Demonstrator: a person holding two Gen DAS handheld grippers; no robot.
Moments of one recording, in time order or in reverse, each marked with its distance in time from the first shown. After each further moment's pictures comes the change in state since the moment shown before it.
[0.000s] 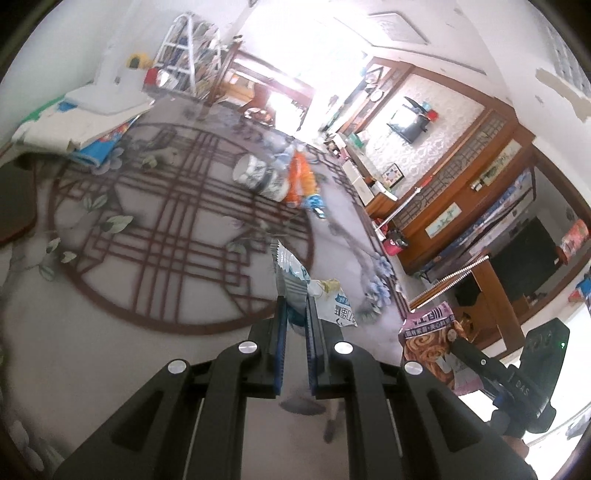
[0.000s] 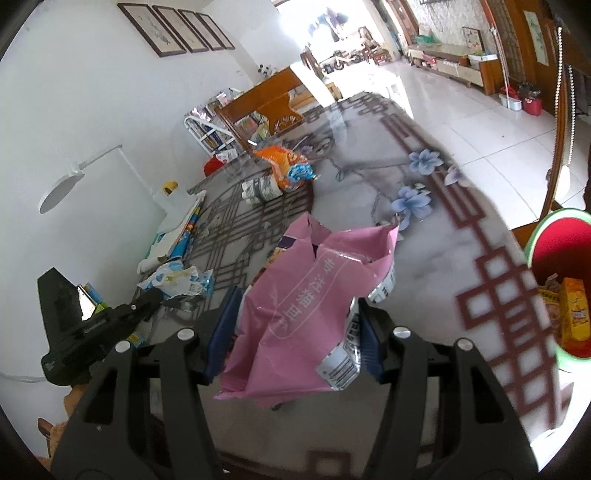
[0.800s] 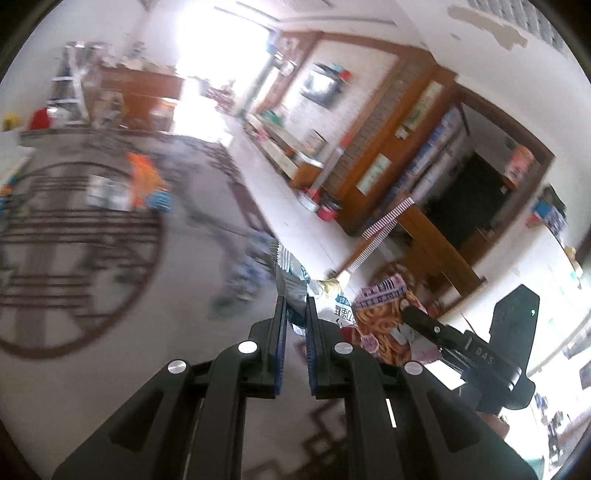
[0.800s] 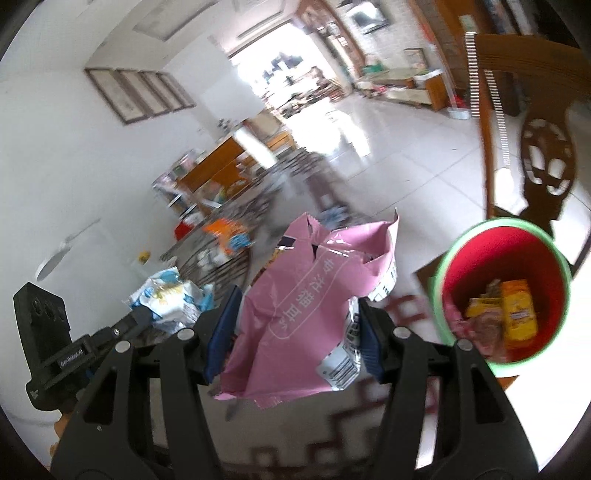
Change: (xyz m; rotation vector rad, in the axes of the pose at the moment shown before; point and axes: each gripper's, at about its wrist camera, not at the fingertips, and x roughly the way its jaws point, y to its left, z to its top) left arm 0.036 -0.164 -0.023 0.256 0.105 -0.234; right arm -0.099 -0.095 0.015 0.165 -0.200 -0.099
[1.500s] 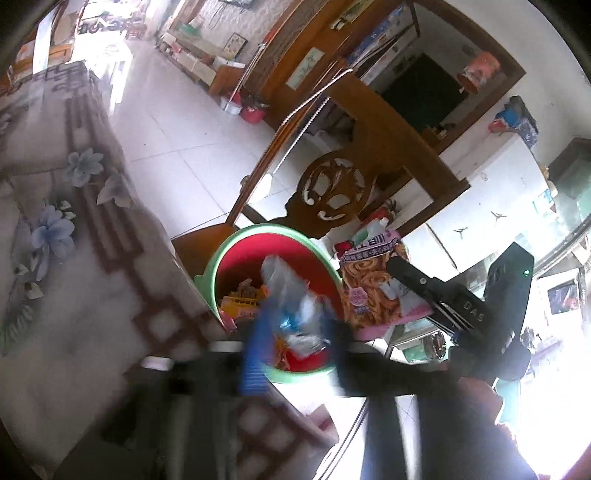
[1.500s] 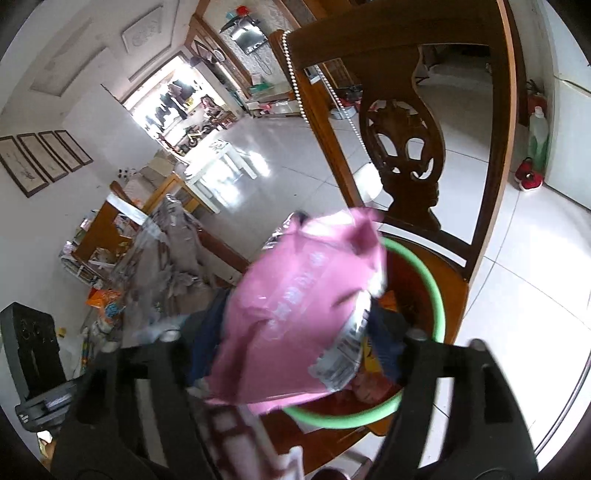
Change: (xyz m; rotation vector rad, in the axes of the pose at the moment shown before) left arm 0.210 -0.100 -0.026 0.139 0.390 -0.208; right arm -0.024 -0.175 0.027 0.233 -0.087 -0.328
